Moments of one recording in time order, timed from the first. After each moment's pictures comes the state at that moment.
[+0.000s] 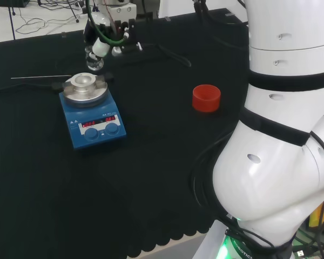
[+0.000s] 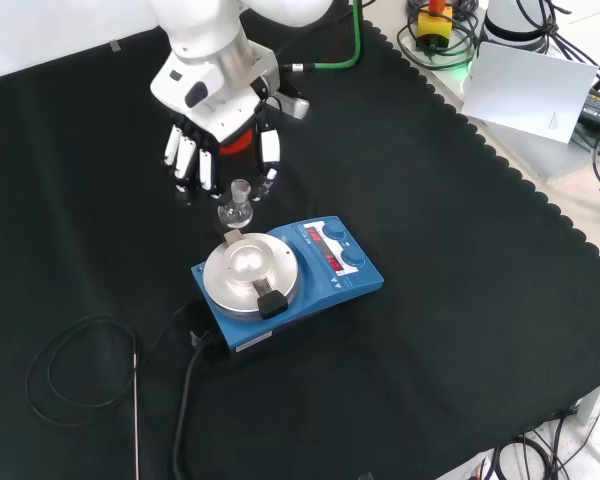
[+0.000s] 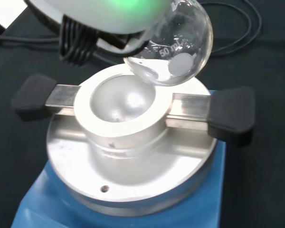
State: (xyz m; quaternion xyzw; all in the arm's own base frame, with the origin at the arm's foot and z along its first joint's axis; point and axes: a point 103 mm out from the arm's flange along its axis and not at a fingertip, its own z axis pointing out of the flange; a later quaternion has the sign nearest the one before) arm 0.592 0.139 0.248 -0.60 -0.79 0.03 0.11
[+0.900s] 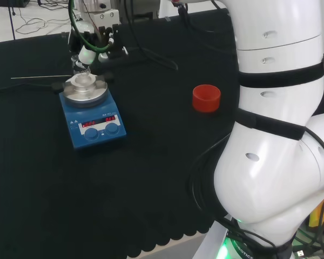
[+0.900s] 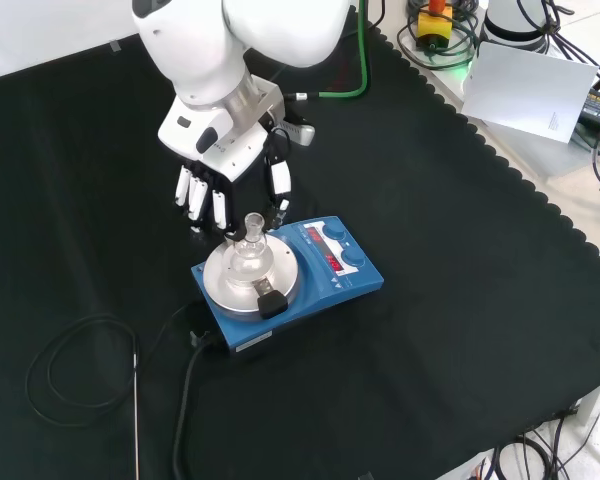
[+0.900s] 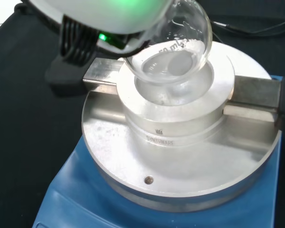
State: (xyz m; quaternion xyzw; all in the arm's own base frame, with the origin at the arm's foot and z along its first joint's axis) arm 0.601 0.177 0.227 -0.57 -0.81 0.06 0.12
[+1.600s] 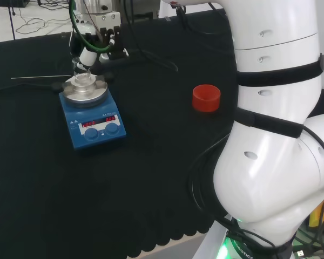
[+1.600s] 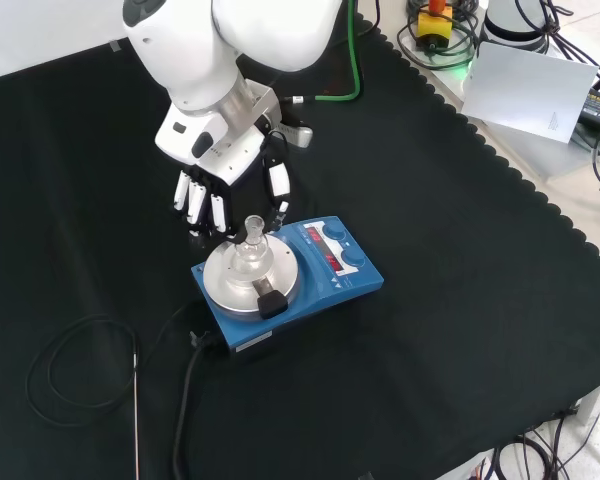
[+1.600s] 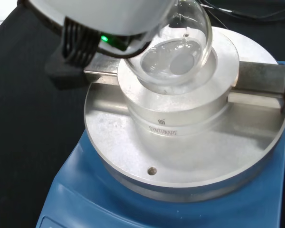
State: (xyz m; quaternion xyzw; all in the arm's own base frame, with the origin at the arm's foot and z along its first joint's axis) arm 0.602 0.174 0.222 -0.57 -0.81 0.06 0.14
